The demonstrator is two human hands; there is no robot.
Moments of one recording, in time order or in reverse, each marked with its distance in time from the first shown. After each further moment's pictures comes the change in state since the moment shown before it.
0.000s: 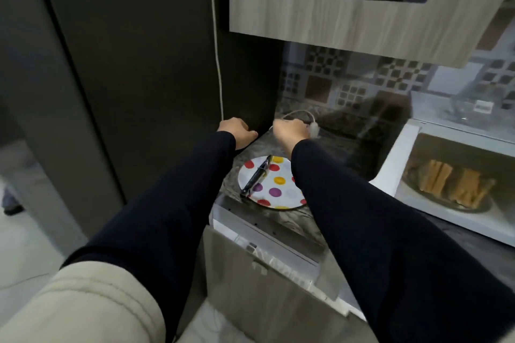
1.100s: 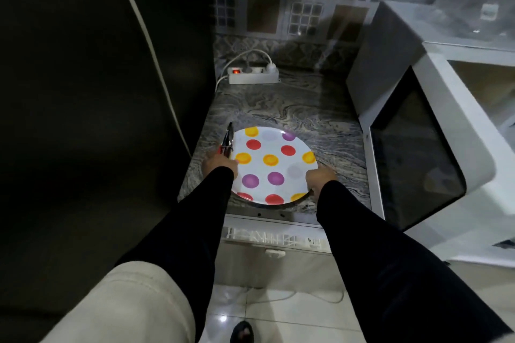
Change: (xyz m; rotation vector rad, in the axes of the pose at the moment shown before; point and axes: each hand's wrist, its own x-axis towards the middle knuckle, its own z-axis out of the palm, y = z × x) left_hand 0.161 -0.097 0.176 0.002 -0.345 -0.210; right_hand 0.072 0.187 0.063 -0.058 0.189 0.702
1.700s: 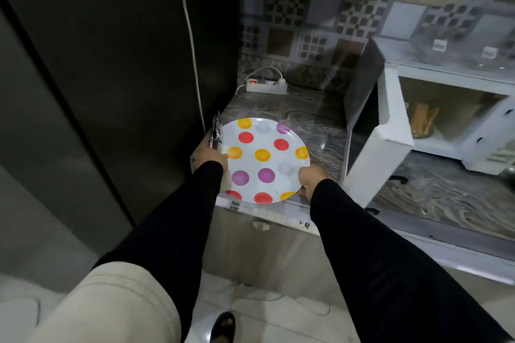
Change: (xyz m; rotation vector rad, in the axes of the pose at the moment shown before) left_hand -0.161 -0.053 -0.024 -0.423 0.196 -0.044; right_hand -0.109 0.060 -0.046 0.387 -0.158 -0.100
